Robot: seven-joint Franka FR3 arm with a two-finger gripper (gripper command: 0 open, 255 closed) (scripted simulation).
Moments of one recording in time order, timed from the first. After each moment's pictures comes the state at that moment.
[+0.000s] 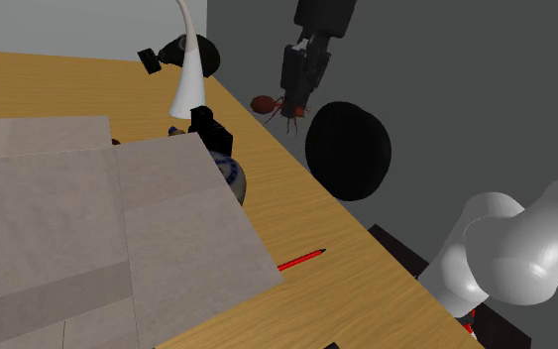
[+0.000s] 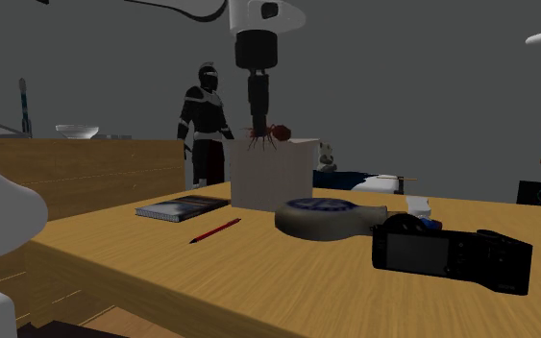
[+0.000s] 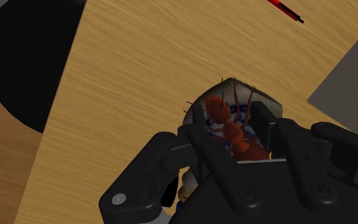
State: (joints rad) arm 0.29 -0.41 0.23 -1.96 0.17 1.61 0.14
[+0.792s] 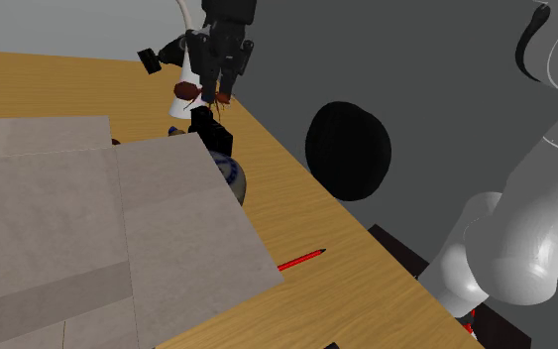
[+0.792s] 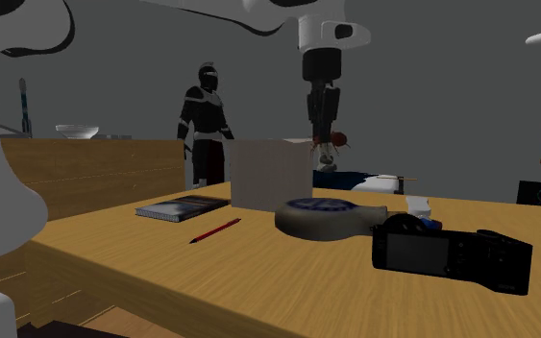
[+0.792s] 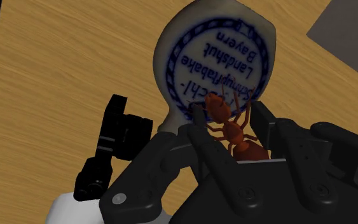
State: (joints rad) arm 0.30 0.02 0.30 -1.55 0.07 1.63 0.24
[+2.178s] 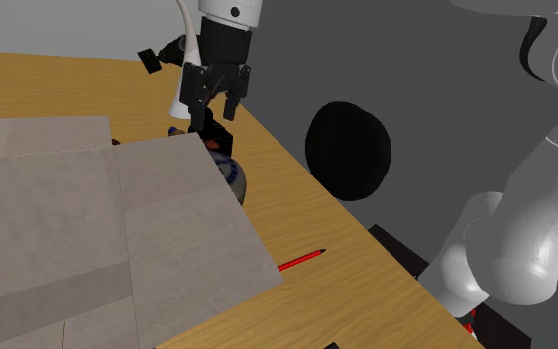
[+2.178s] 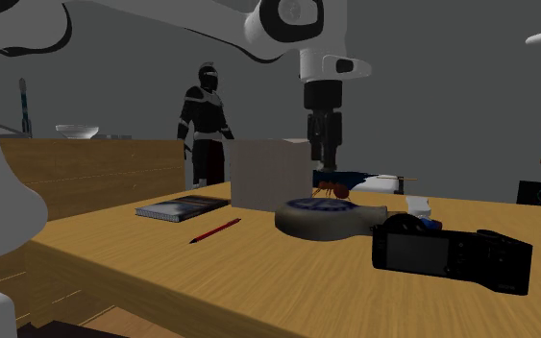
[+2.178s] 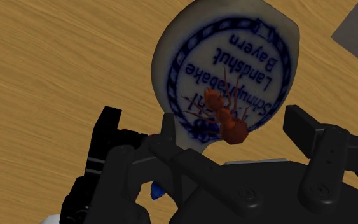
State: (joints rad) arm 0.30 0.00 0.30 -1.72 0.07 1.78 0.22
